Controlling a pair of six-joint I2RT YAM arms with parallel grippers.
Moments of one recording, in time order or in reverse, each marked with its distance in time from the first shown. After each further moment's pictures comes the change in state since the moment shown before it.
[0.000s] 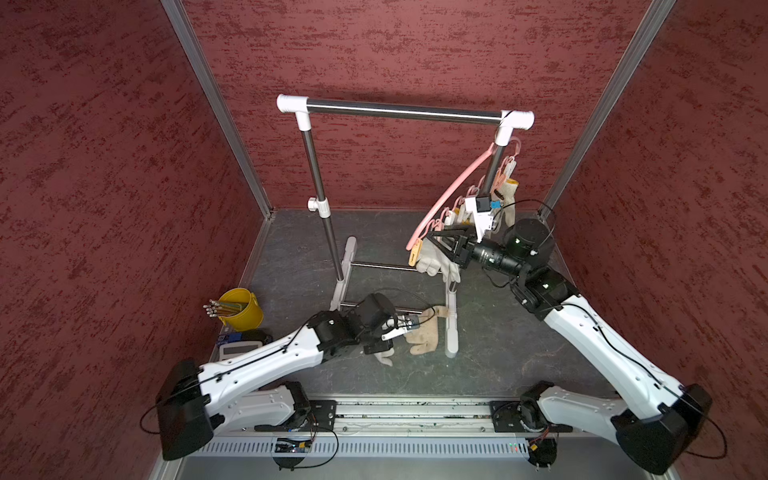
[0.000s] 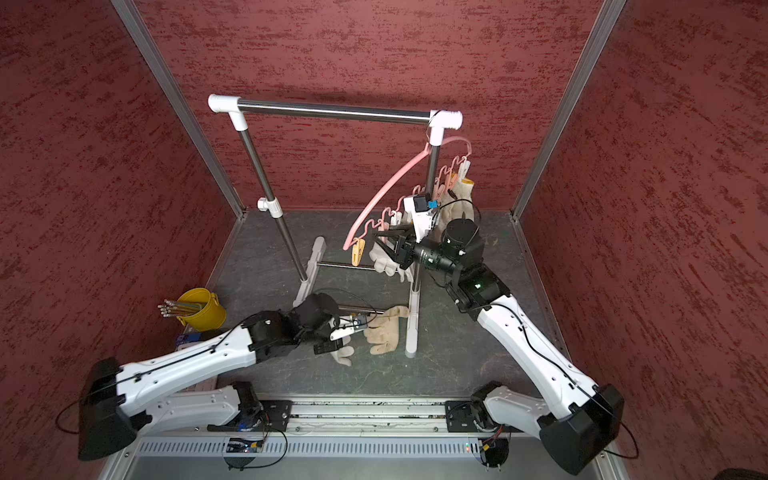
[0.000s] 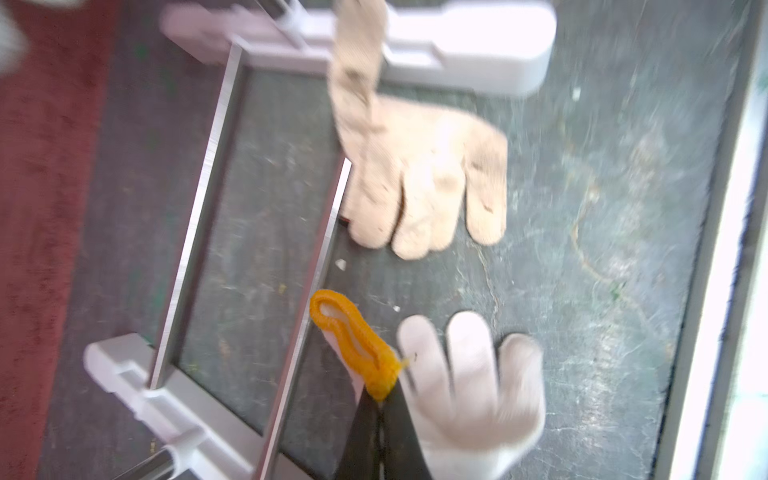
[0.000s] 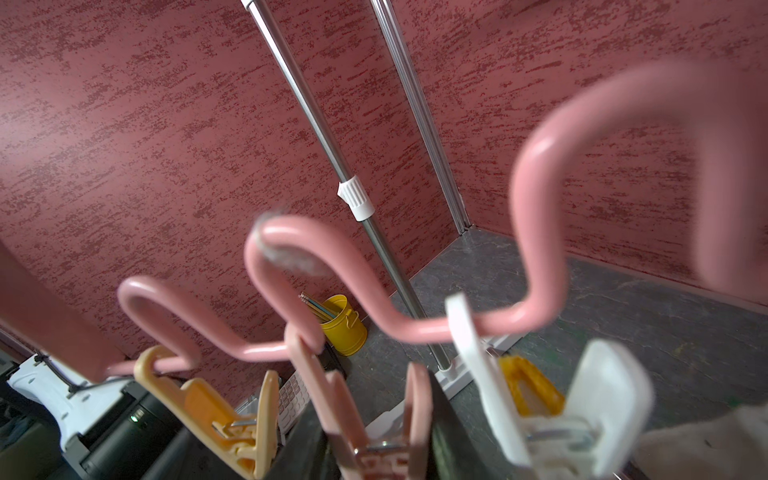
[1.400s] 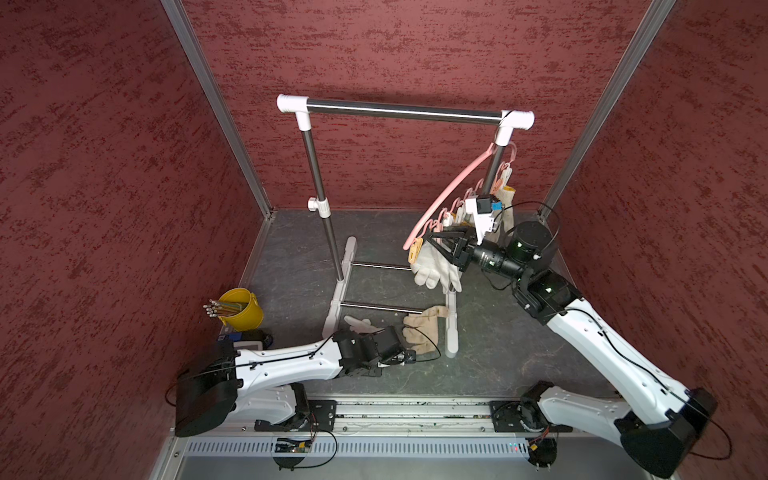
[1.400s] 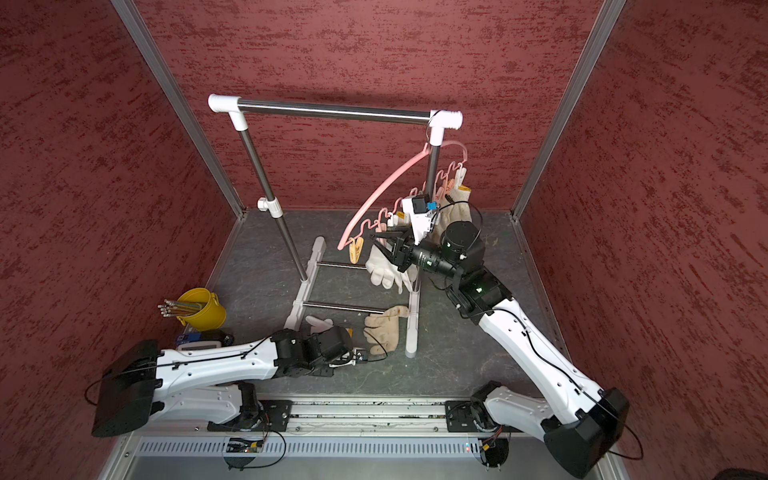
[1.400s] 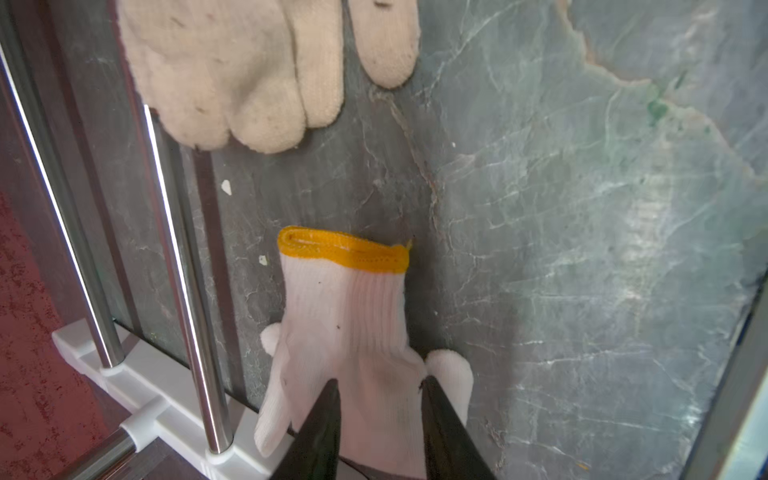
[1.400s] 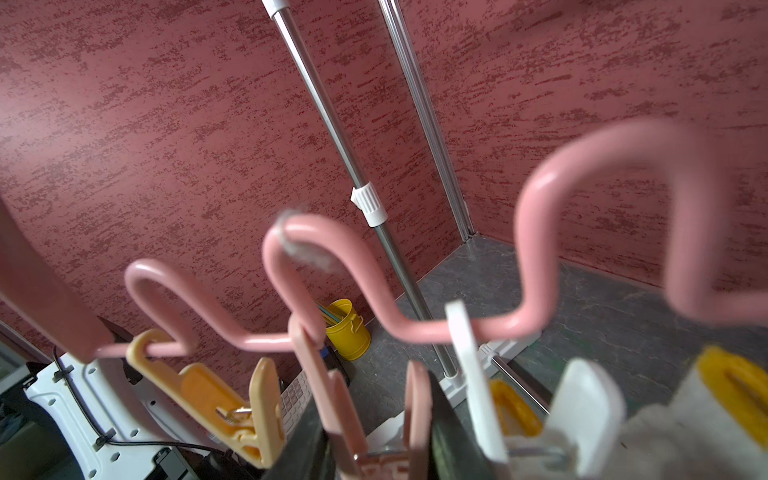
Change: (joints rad) left arm -0.209 0.217 -0.195 -0.004 -0.265 0.035; right arm 0.034 -0.024 0.002 -0.012 0.039 -0.014
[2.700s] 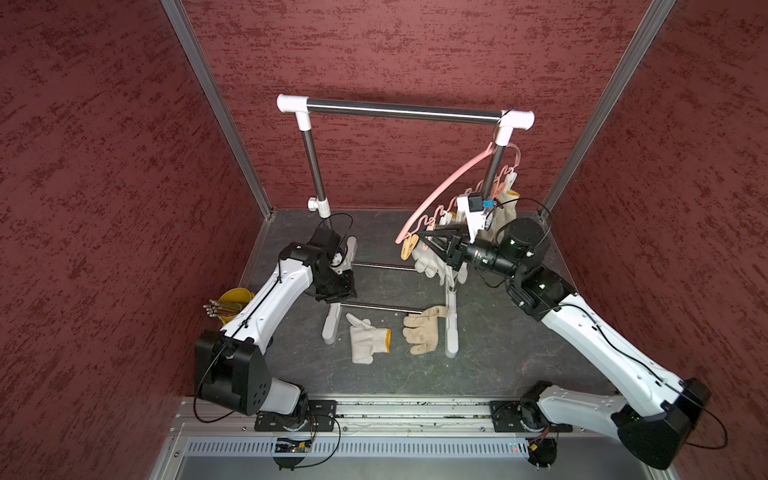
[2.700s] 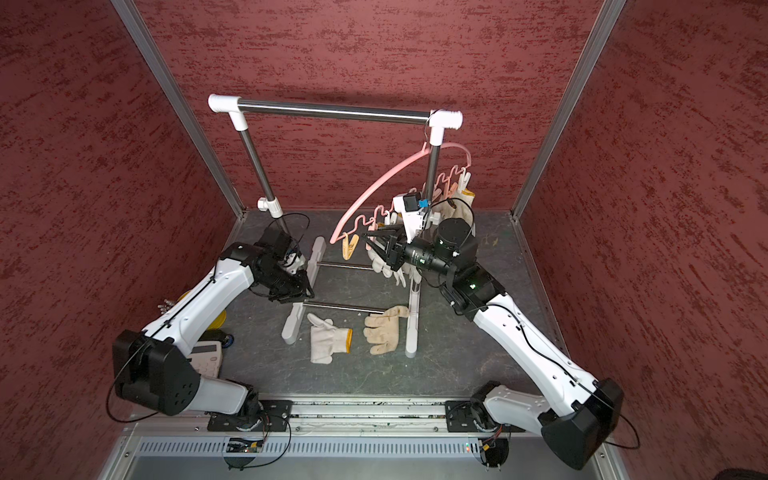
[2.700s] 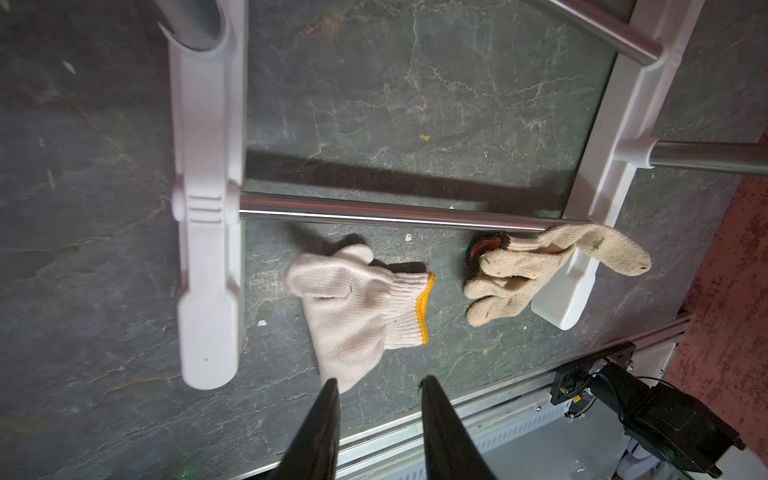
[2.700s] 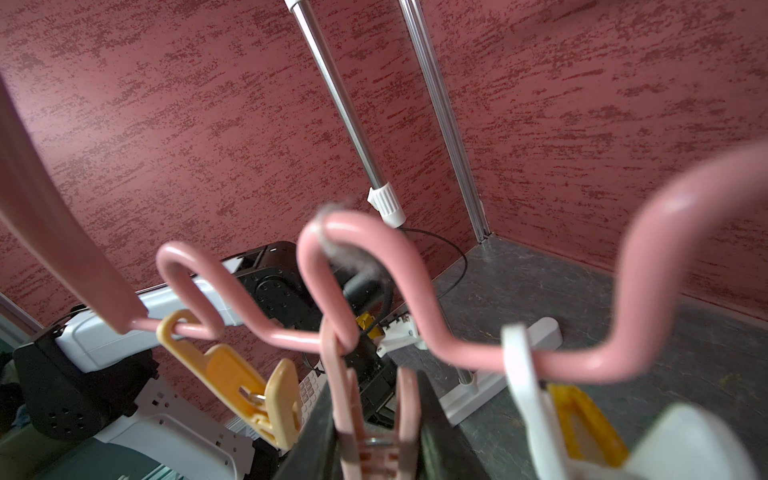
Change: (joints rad) left arm 0.886 0.133 0.573 -0.491 0.631 -0.916; right arm 0.048 0.043 0.047 0.009 0.000 0.014
